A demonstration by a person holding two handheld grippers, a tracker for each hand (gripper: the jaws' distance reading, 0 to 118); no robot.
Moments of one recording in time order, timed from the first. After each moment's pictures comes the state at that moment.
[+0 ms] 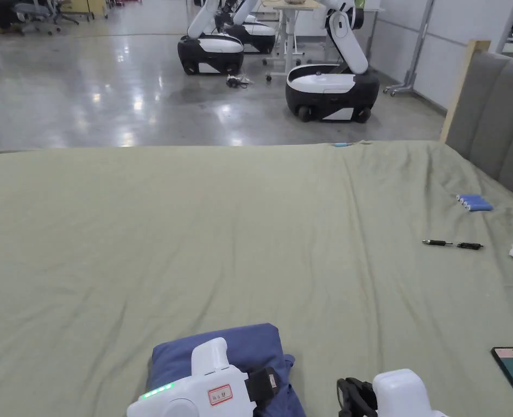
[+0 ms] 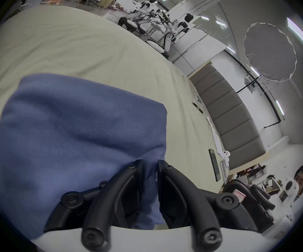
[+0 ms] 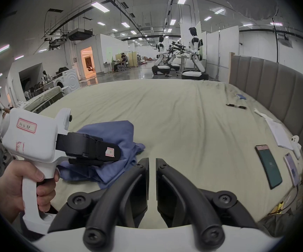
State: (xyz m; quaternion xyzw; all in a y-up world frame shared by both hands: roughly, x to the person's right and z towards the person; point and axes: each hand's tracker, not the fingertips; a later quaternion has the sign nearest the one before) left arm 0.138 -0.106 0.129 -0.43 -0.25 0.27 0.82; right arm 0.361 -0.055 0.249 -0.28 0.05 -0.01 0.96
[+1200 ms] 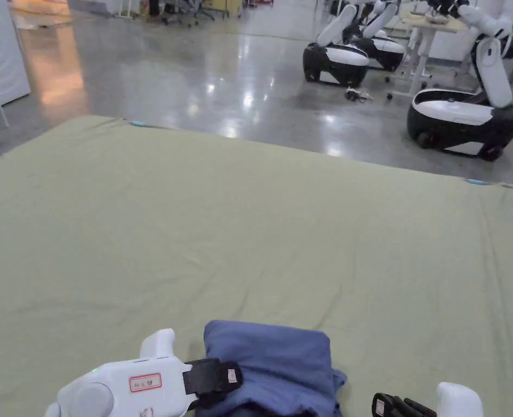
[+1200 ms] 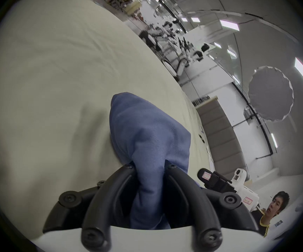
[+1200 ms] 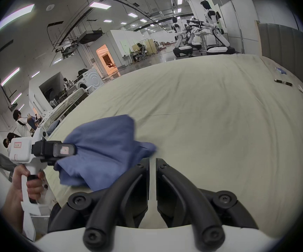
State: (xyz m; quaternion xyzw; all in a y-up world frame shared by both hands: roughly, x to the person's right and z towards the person) left arm -0.112 -0.111 0.149 -0.38 -0.18 0.38 0.82; right arm 0.301 -0.091 0.163 -0.34 0.17 -0.11 0.92
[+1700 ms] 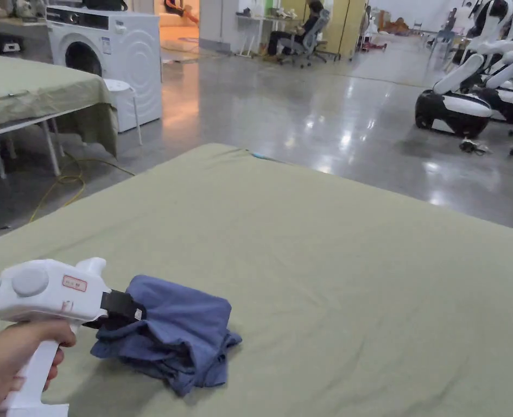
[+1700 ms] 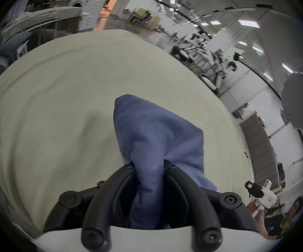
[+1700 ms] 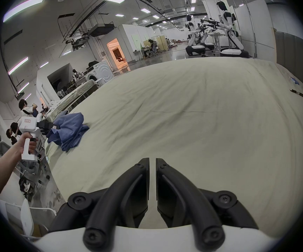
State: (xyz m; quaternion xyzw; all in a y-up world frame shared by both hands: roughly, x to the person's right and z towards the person) left arm -0.437 -0.073 0.146 -0.42 -0.01 0.28 0.86; right arm 0.233 -0.091 0.163 -0.34 0.21 -0.08 0.91
